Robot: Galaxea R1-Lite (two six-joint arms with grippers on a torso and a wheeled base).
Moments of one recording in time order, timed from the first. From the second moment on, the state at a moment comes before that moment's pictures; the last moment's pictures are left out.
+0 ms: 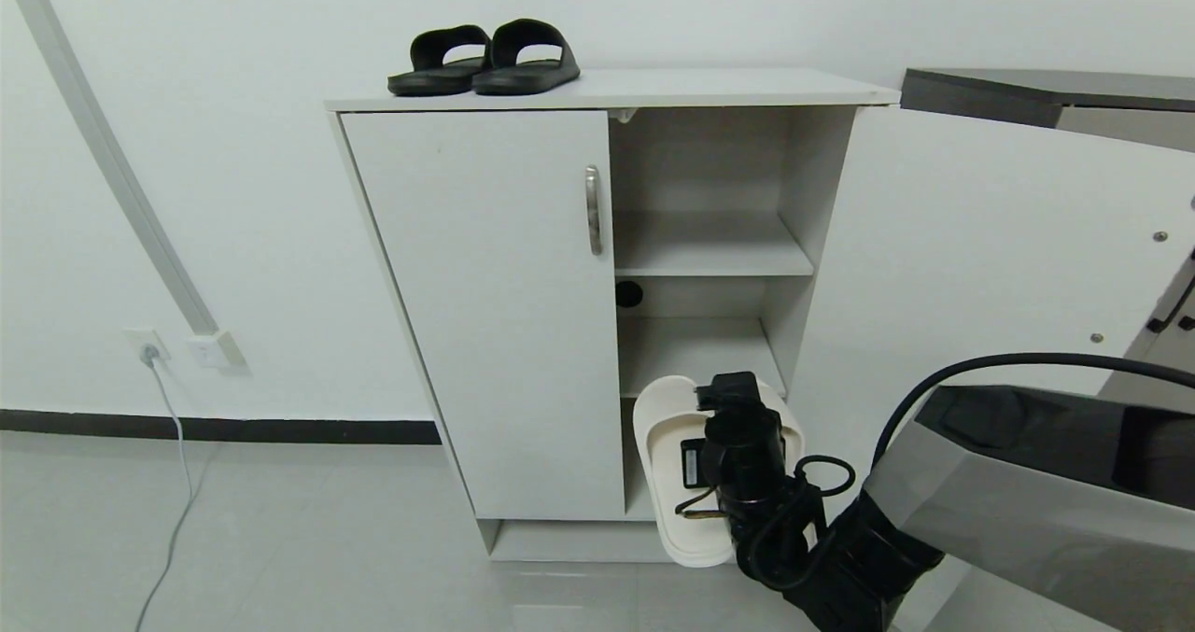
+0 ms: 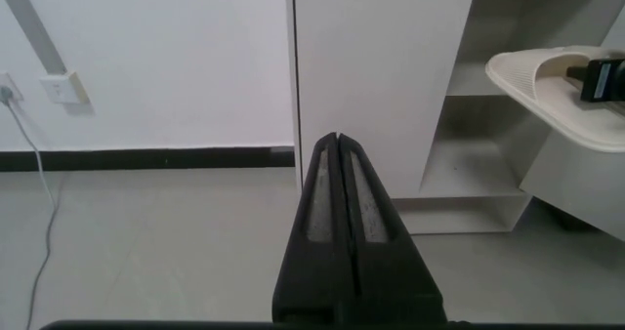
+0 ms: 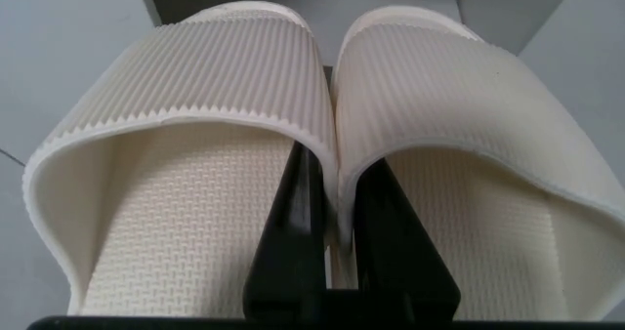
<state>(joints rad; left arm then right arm) 0.00 0.00 0.00 0.00 0.02 0.02 0.77 2.31 -0.97 -1.07 -0.70 0.18</state>
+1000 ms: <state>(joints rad) 0.00 0.00 0.00 0.00 0.01 0.01 0.76 2.37 -0.98 -1.16 -0.71 0.17</state>
